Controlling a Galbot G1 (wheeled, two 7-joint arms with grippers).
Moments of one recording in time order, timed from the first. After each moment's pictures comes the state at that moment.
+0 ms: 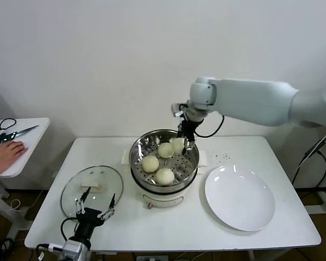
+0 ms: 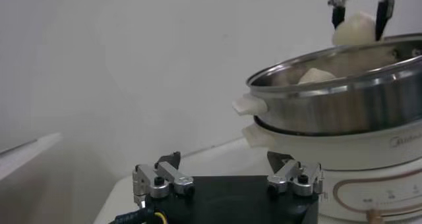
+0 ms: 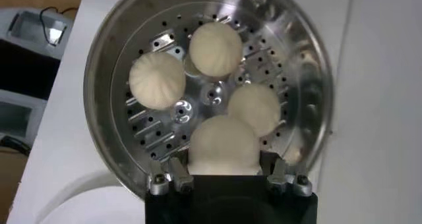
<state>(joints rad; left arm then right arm) 1.68 -1.40 -0.60 -2.05 0.11 0.01 0.07 0.76 1.23 -1.64 1.17 0.72 -0.35 -0.99</state>
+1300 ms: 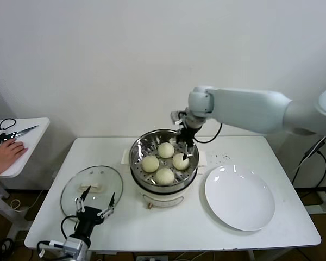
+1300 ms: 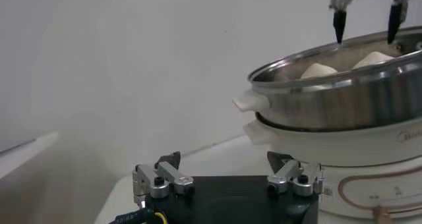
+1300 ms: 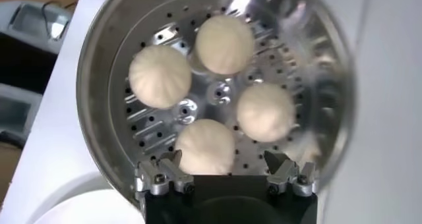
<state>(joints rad) 1.65 -1.39 -0.60 -2.03 0.11 0.02 0.07 0.74 1.17 -1.57 1.17 0.69 -0.31 -0.98</state>
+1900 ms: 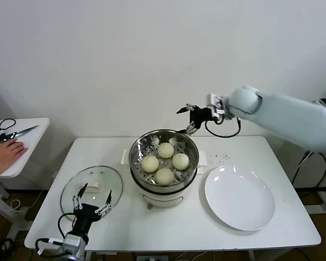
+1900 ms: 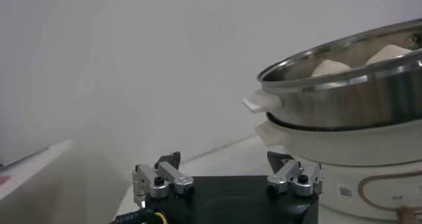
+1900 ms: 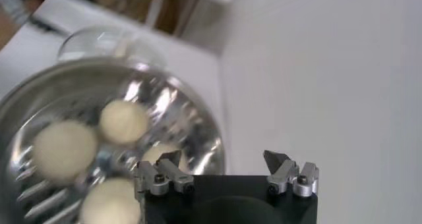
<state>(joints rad) 1.63 -1.40 -0.62 -2.02 0.15 0.02 0.07 0.46 0.81 -1.18 1.30 0.80 0.00 -0.57</state>
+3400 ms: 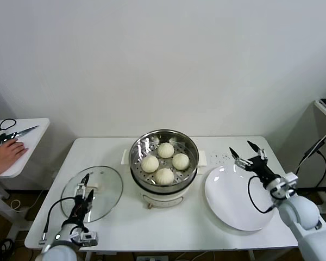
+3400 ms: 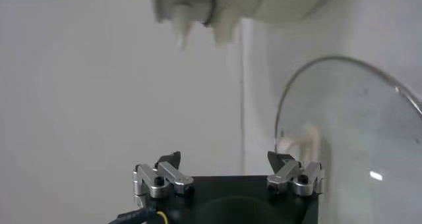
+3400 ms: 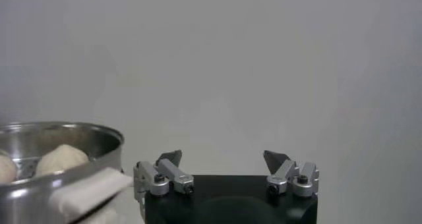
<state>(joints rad) 1.47 -1.38 -0.66 -1.83 1.40 -0.02 0.06 -1.18 0.87 0.47 1.66 0.61 0.06 -0.20</state>
